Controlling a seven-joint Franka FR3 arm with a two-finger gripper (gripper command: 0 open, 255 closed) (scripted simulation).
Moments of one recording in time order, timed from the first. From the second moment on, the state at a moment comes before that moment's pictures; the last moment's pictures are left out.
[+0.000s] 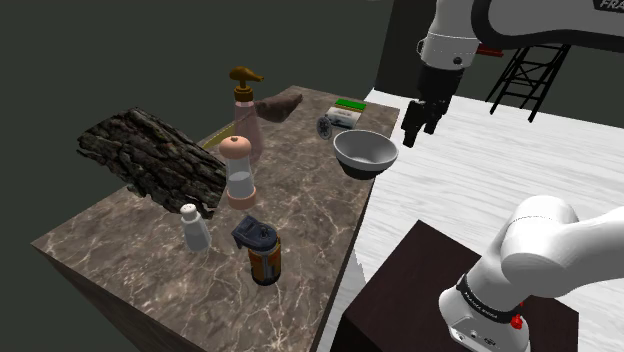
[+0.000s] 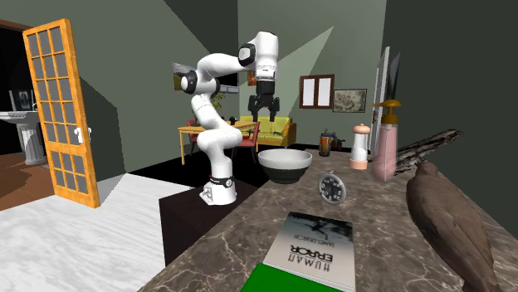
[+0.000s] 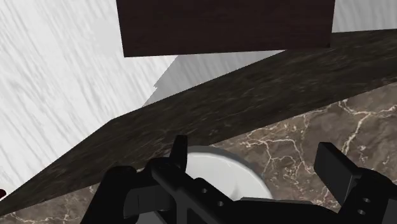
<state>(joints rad) 0.01 -0.80 0.04 -2.33 0.00 1.51 0.12</state>
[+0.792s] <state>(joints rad) -0.03 -0.43 0.00 -2.16 -0.02 1.71 0.10</state>
